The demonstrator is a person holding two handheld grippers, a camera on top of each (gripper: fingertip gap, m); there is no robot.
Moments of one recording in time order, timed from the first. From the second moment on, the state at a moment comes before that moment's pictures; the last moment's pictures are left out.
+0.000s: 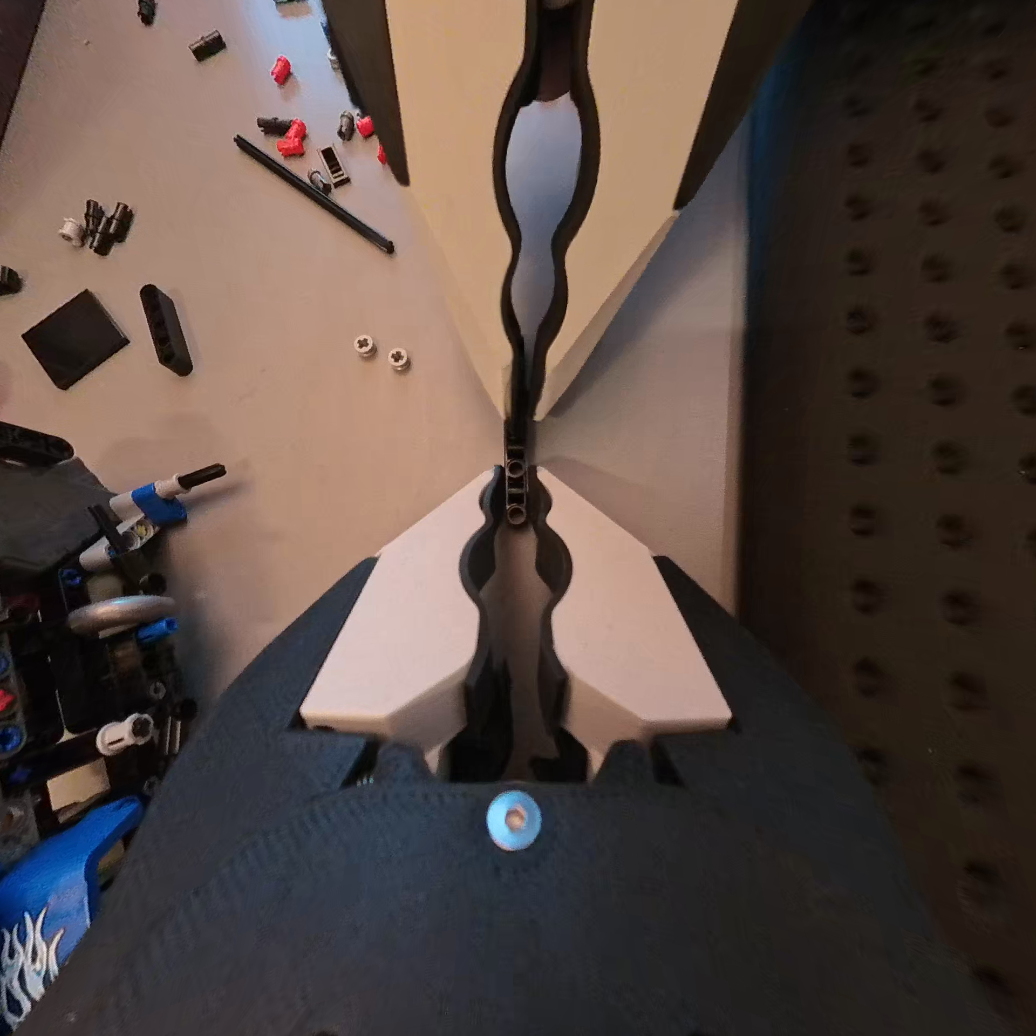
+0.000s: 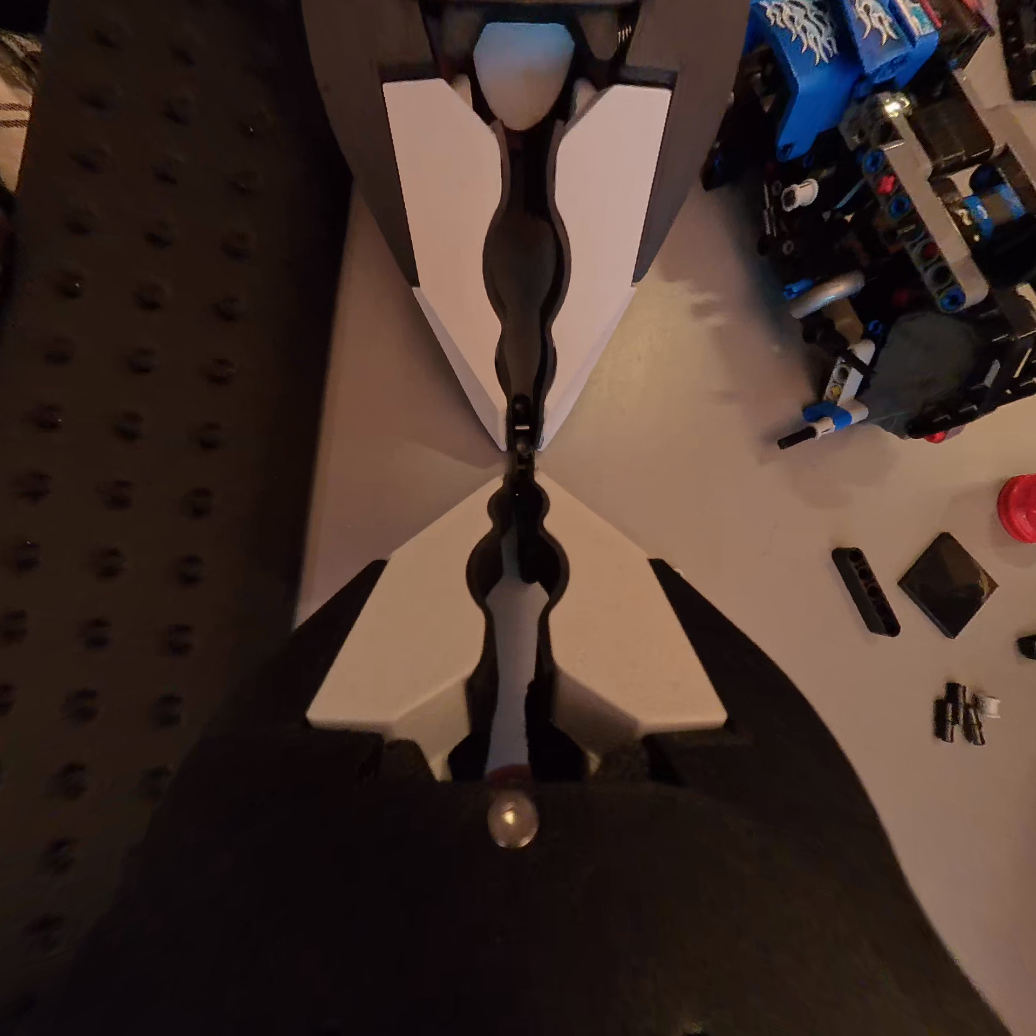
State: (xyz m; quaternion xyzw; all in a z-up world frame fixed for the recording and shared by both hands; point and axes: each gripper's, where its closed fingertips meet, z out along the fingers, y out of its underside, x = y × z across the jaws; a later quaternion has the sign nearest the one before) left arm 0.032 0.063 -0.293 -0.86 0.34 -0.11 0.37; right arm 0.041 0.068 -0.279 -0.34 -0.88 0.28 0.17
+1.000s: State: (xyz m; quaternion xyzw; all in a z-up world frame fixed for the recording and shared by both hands) left arm 0.032 0.063 -0.294 -0.85 0.35 -0.12 0.37; right arm 0.058 0.075 -0.256 -0.38 -0.86 0.32 0.14
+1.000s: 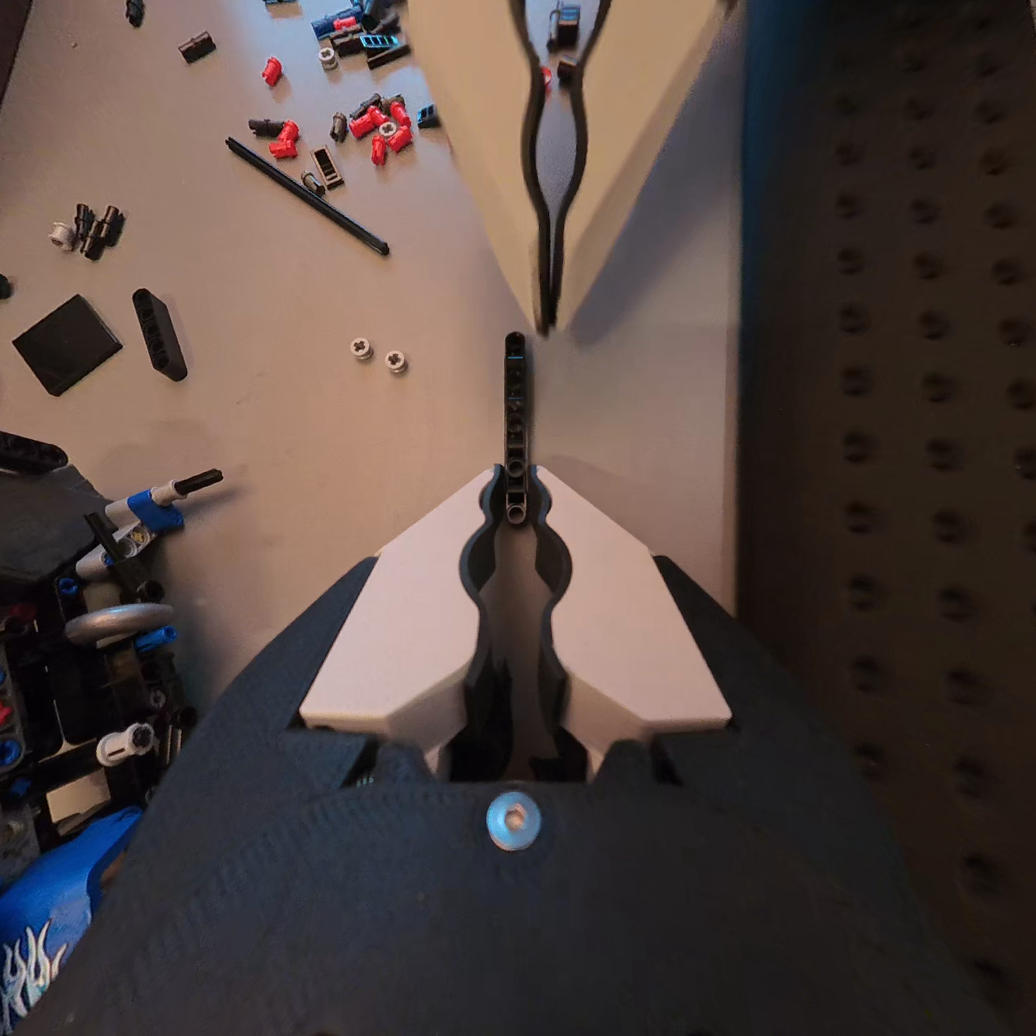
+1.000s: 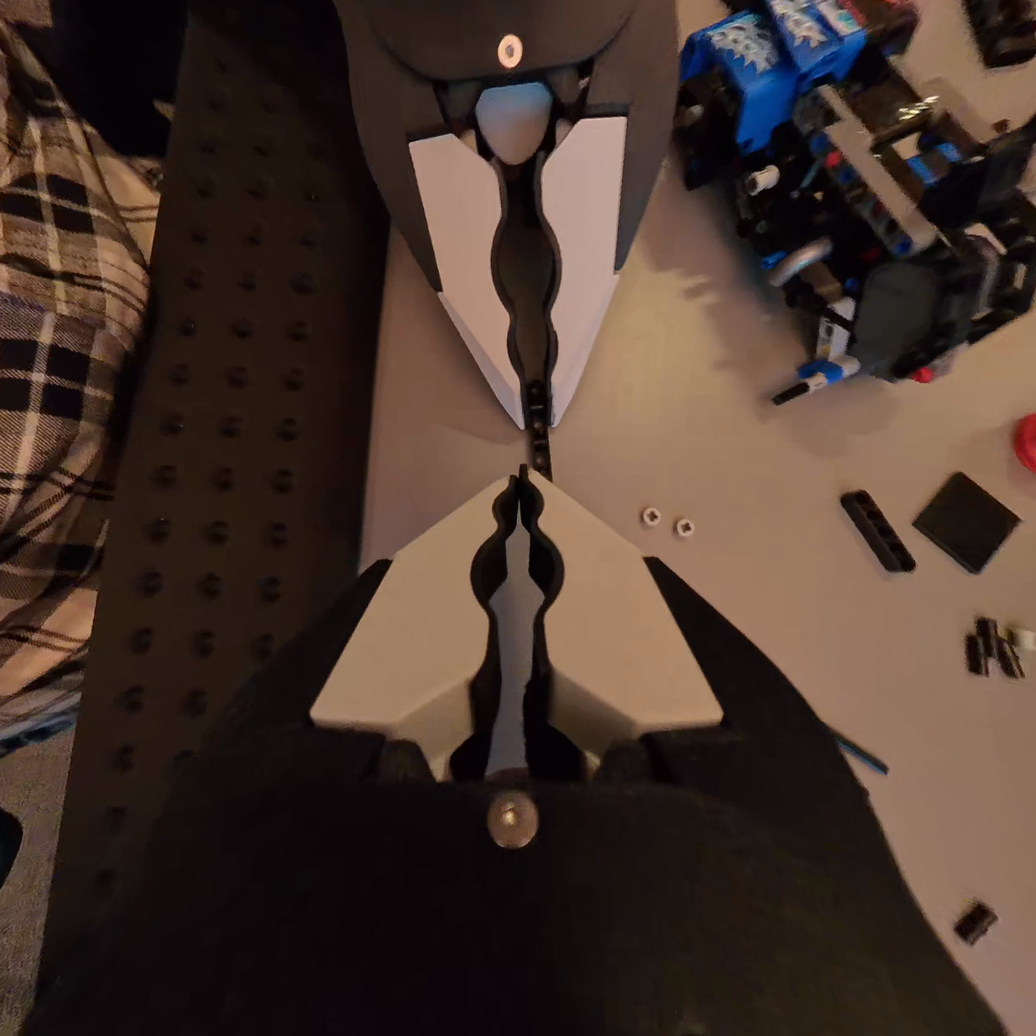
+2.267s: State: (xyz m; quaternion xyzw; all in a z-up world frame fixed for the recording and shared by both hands) left arm 0.150 0.106 -0.232 -0.77 0.39 -0.03 0.50; right arm 0.302 0.023 -0.204 -0.57 -0.54 0.34 0.53
